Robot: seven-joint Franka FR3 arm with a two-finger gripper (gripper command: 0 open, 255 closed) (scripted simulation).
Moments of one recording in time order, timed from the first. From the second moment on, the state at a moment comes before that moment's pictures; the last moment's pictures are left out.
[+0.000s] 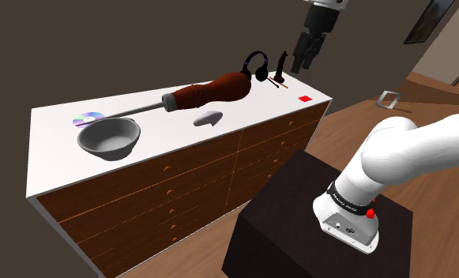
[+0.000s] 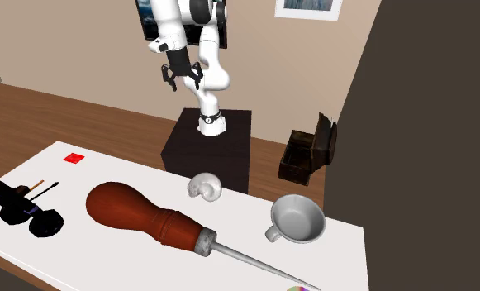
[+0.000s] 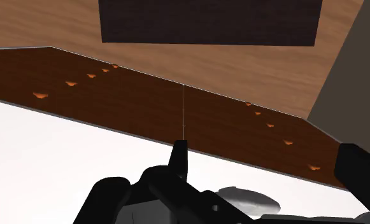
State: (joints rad) arm -0.02 -0.79 -0.07 -2.37 0.04 1.59 -0.09
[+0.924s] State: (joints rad) arm -0.07 -0.45 0.06 -2.39 0.21 1.96 0.33
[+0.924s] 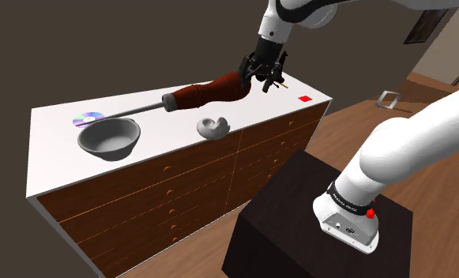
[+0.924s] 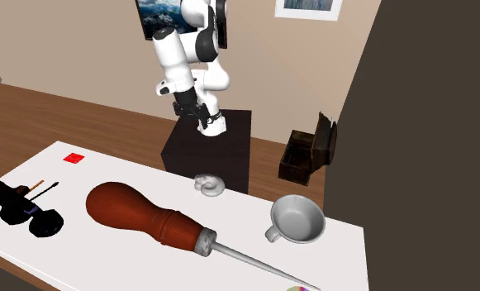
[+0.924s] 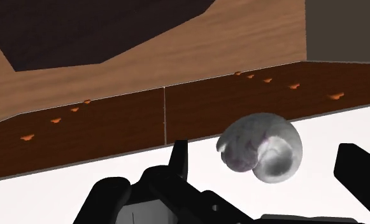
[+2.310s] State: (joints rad) arm -0.09 0.14 0.11 -2.21 0.36 2.41 0.76
